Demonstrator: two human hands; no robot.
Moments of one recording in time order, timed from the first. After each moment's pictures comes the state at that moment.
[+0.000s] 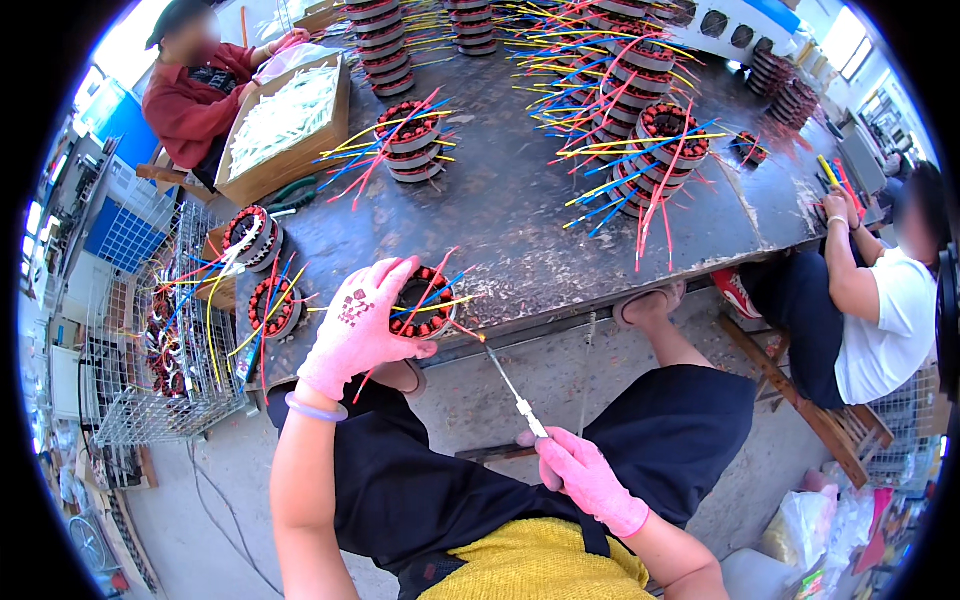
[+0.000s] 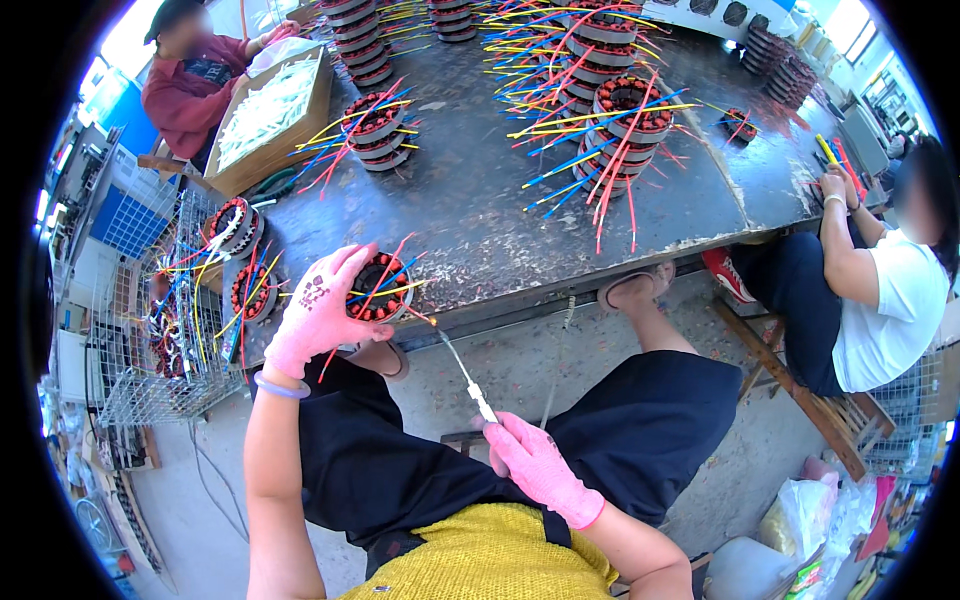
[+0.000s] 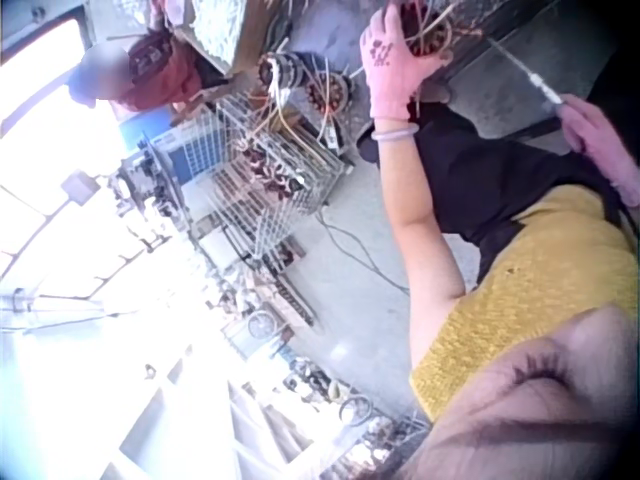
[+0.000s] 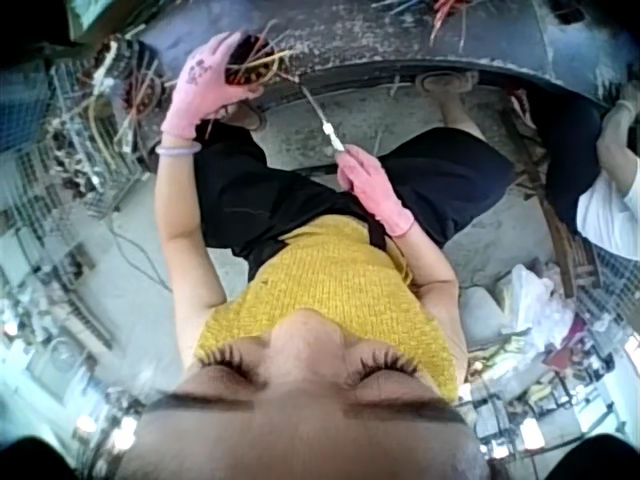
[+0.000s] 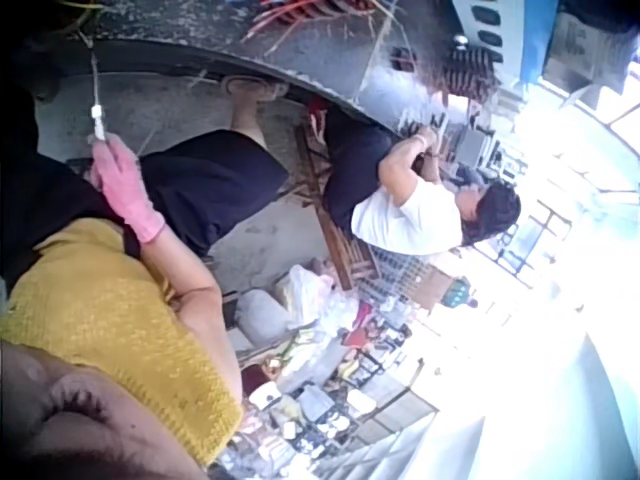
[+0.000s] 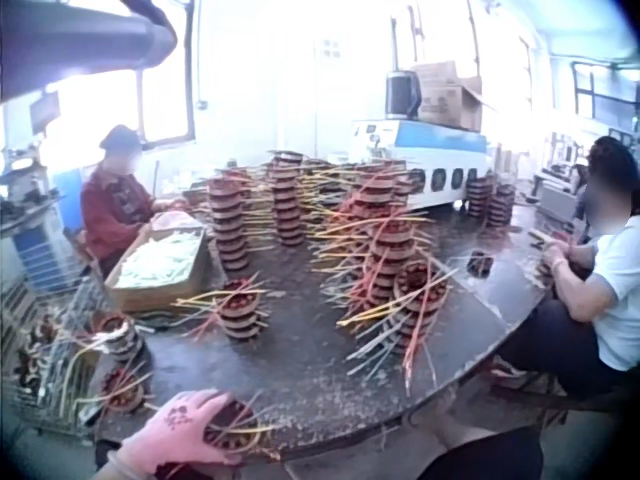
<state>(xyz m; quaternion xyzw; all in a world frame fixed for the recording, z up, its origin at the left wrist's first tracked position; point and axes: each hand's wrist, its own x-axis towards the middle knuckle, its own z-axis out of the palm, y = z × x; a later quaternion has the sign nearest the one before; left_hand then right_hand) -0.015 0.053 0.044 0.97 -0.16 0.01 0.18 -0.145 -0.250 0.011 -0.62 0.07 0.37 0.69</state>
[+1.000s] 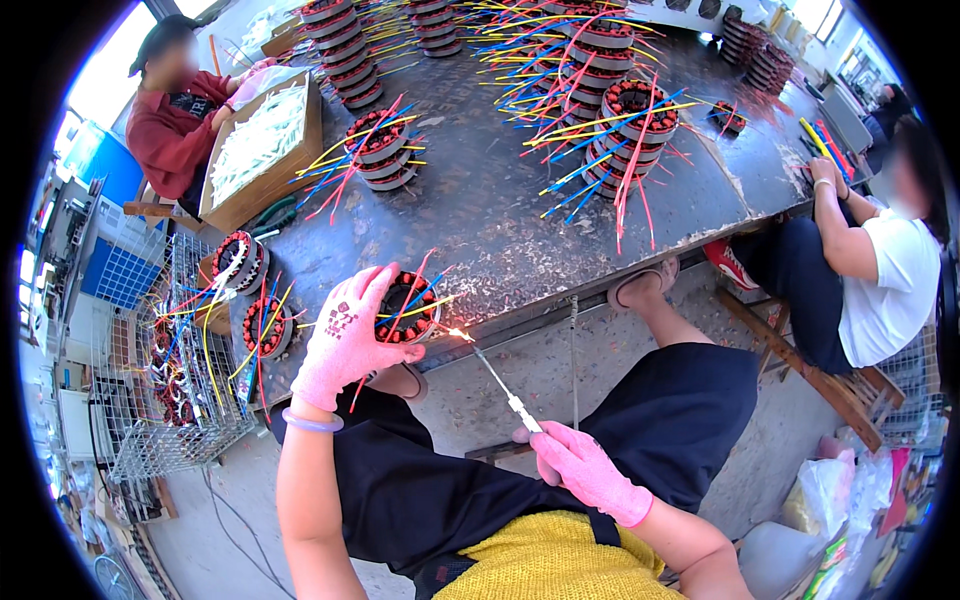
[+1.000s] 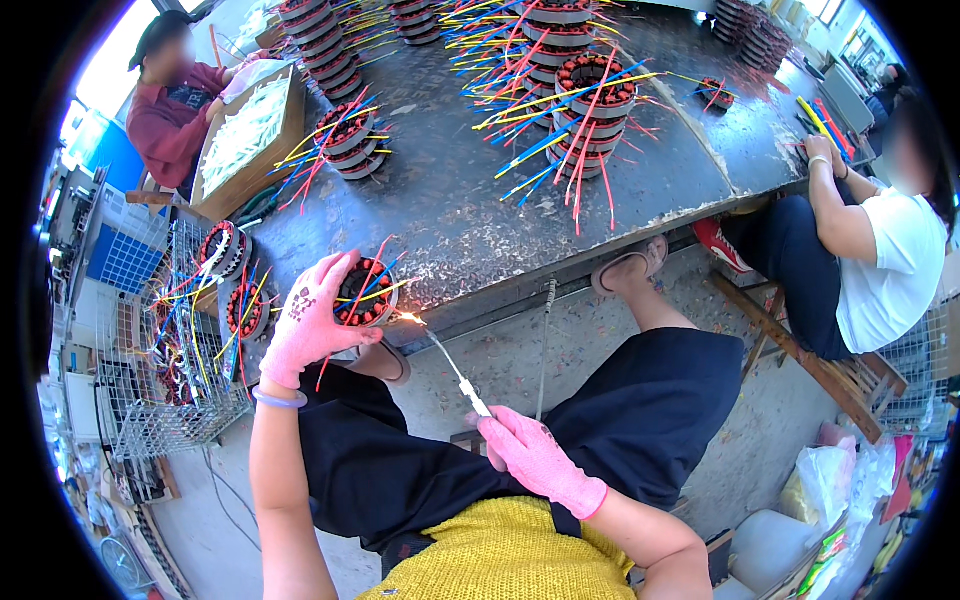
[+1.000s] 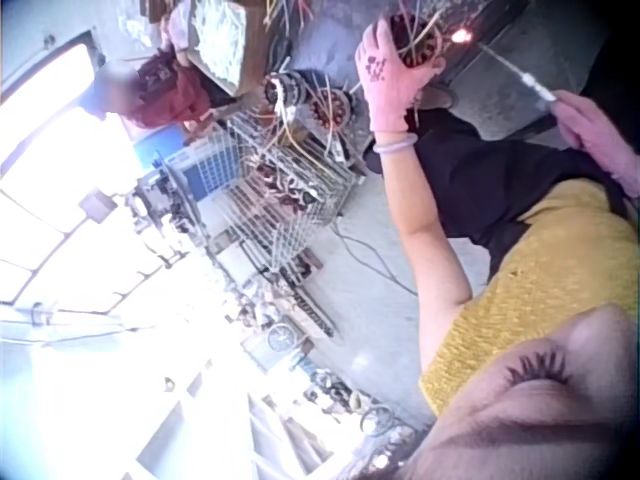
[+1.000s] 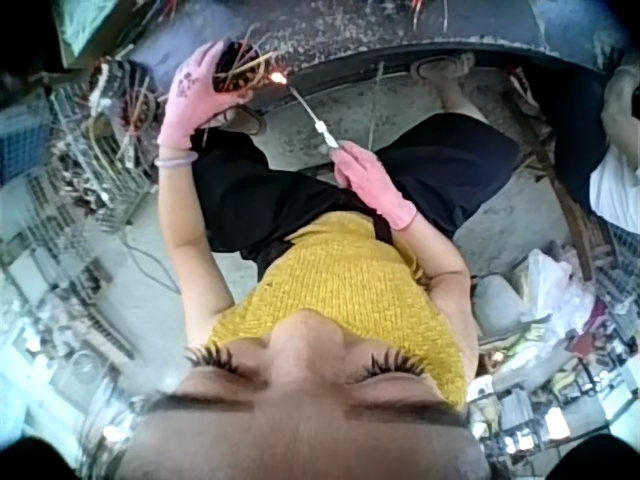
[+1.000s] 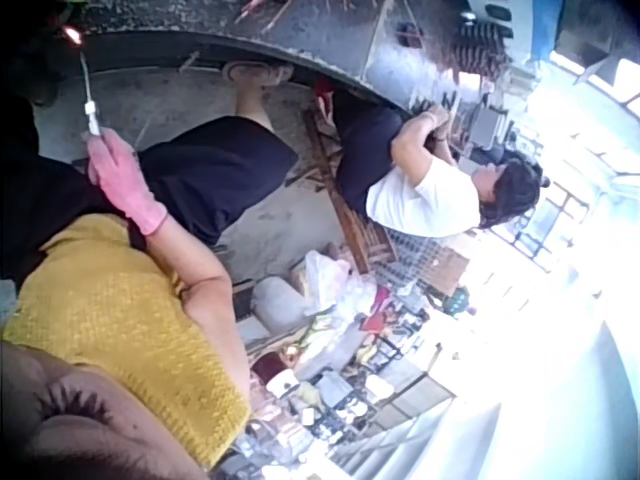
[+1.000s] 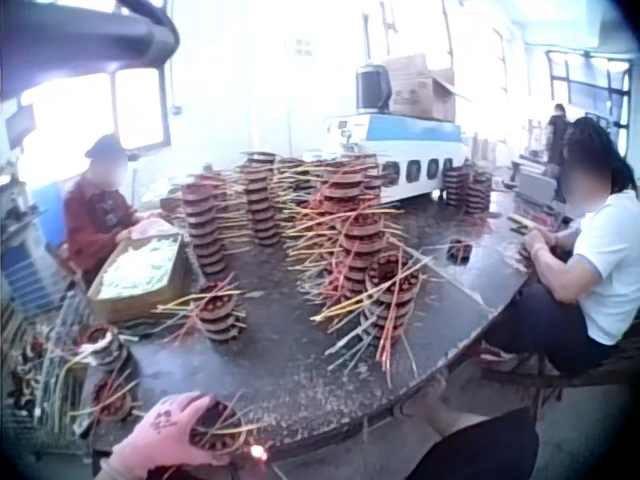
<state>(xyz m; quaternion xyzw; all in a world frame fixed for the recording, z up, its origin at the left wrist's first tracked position) -0.015 0.052 0.045 0.97 -0.16 0.01 0.17 -0.146 -0.250 0.014 -0.63 0.05 0.36 0.68</state>
